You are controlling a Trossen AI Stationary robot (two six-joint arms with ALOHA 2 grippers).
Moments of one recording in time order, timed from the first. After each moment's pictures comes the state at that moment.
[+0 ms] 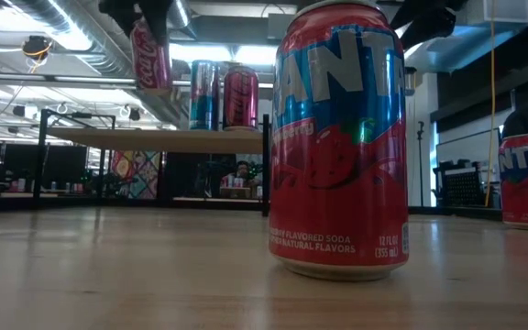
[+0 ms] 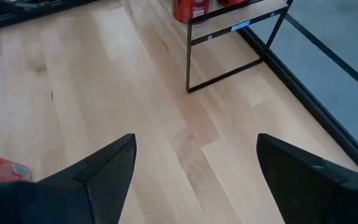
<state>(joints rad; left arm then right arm) 0.39 1.42 1.79 -1.57 -0.34 -0.53 0.02 1.00 1.15 -0.88 0.30 0.32</state>
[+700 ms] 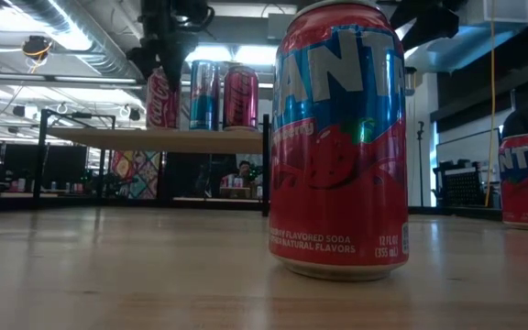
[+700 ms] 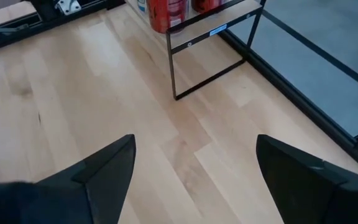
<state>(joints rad) 0.71 1.61 1.79 -1.47 -0.16 -0.21 0.02 1.00 1.15 -0.88 0.37 0.42</state>
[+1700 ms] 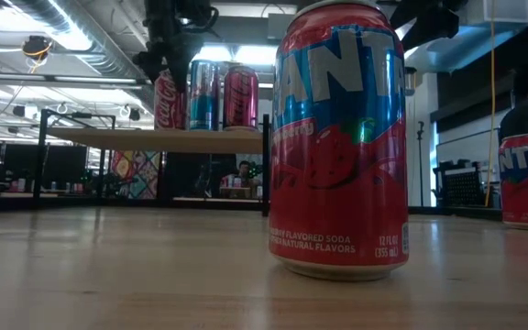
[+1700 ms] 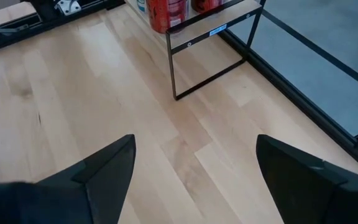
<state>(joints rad) 0.72 1.63 1.79 -1.43 -0.13 -0.17 0.02 1.00 1.15 -0.88 0.37 0.42</state>
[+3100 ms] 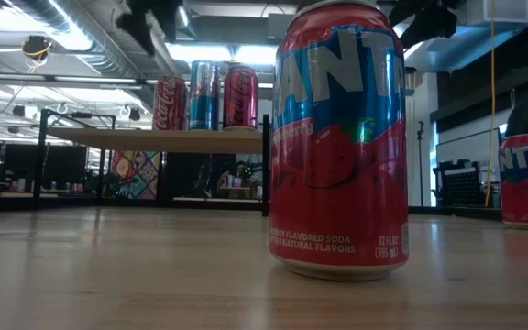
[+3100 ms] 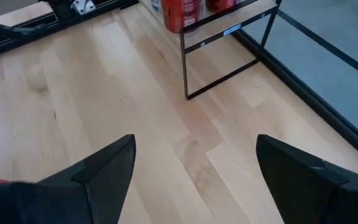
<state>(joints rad) 0.70 1.51 1.94 -1.54 -0.07 -0.17 0.02 1.00 1.15 -0.86 0.33 0.41</state>
